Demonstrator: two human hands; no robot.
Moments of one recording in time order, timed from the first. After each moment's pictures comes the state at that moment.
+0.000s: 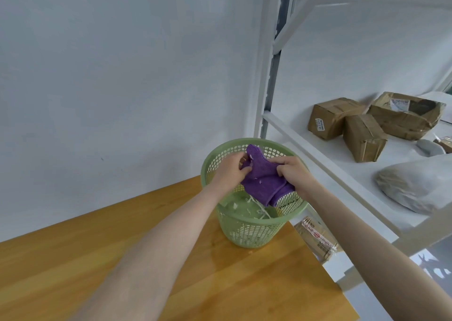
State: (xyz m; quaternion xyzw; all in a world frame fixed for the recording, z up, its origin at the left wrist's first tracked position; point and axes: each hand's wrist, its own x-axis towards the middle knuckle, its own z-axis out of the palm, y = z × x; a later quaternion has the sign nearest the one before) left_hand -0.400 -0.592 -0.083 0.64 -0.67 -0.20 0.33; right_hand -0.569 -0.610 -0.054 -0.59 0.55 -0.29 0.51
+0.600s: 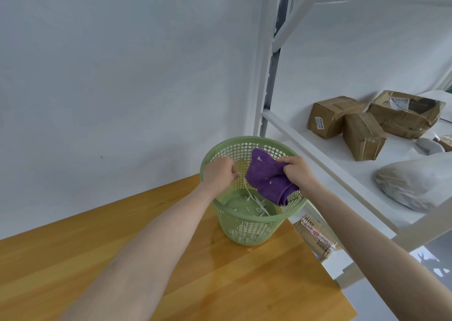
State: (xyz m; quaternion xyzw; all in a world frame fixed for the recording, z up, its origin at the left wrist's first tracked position) left_hand -0.385 -0.581 -0.083 0.71 -0.66 -0.14 0.19; right_hand -0.580 -0.627 -0.076 -0.59 0.62 -0.29 0.44
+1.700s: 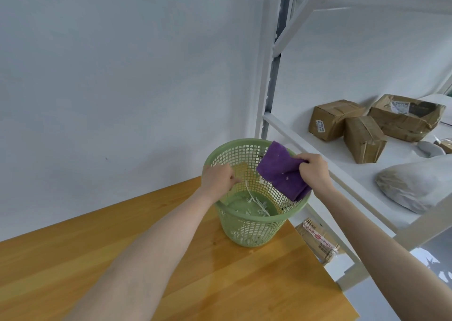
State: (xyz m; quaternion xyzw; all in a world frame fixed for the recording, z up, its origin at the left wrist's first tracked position) left_hand -0.379 -0.566 -0.085 0.71 -0.69 -0.09 0.14; right_hand -0.602 -0.616 -0.057 -0.62 0.64 -0.34 0.30
